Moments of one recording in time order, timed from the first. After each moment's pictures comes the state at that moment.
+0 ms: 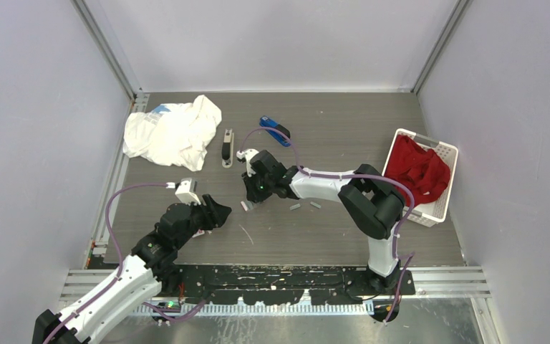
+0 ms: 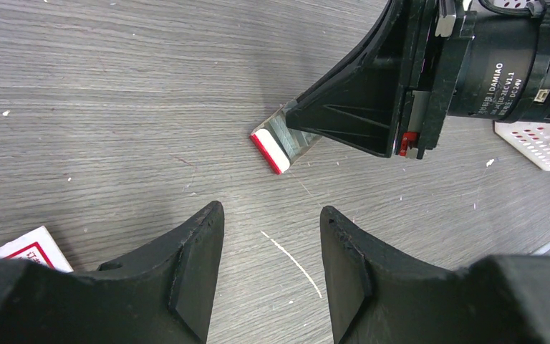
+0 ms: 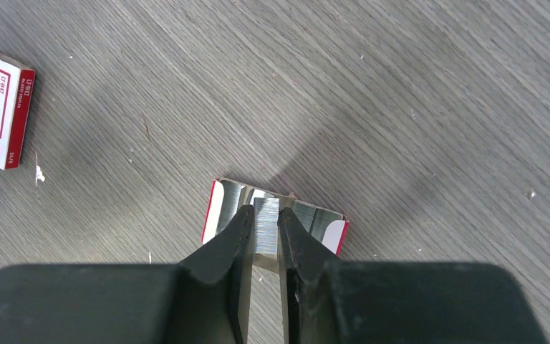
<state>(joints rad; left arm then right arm) -0.61 0.50 0.19 -0.11 -0.11 -0.68 0.88 1.90 1.17 -0.07 -0.12 0.25</state>
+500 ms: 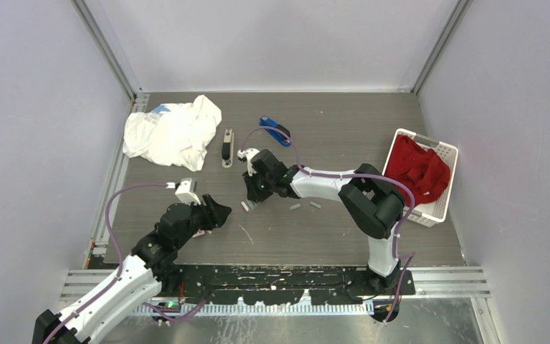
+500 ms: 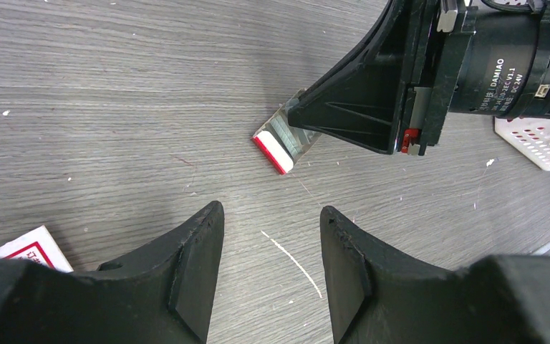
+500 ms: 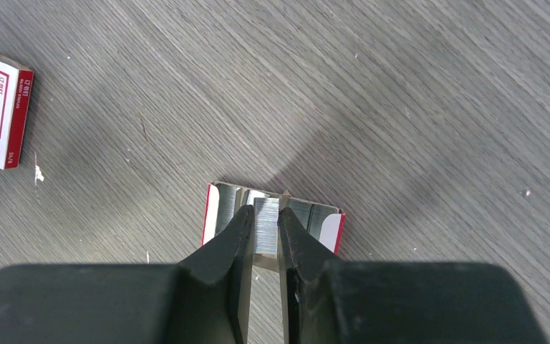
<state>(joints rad) -0.61 0.50 0.19 -0.11 -0.11 -0.68 0.87 1.90 1.17 -0.07 -0.13 0.25</state>
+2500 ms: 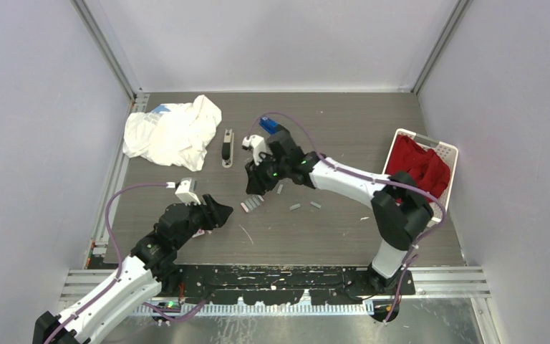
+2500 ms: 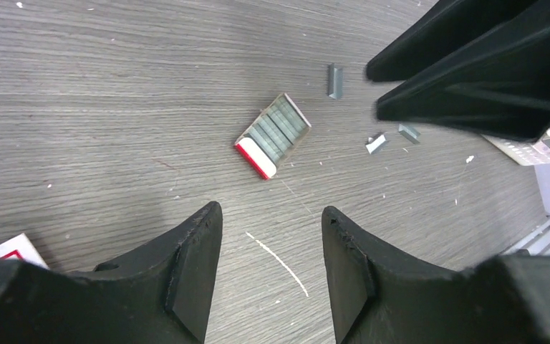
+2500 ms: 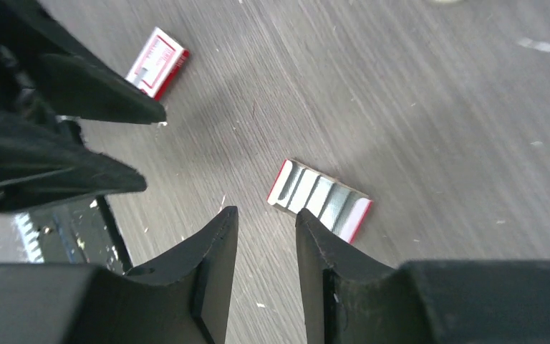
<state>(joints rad) -0.61 0.48 0.19 -0.10 -0.09 -0.68 0.81 1.75 1.19 -0.16 -0.38 0.10</state>
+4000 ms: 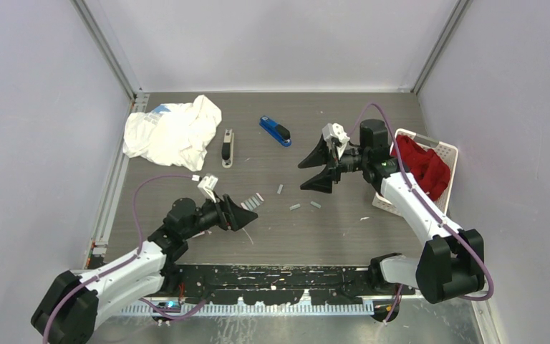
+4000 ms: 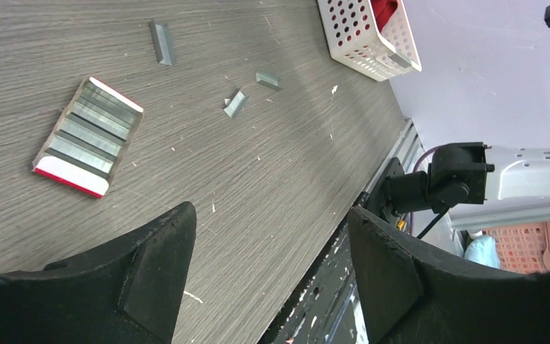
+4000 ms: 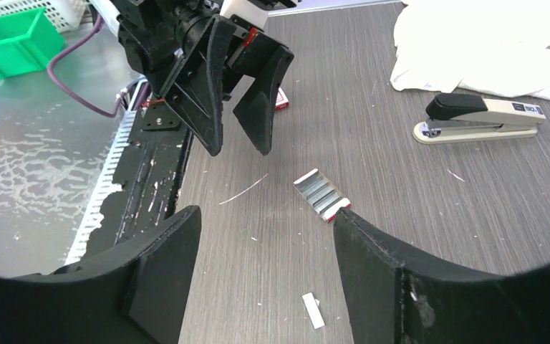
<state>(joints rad) -0.62 0.80 0.14 0.46 0.34 -0.76 0.23 1.24 0.89 -0.12 -1.35 -0.35</state>
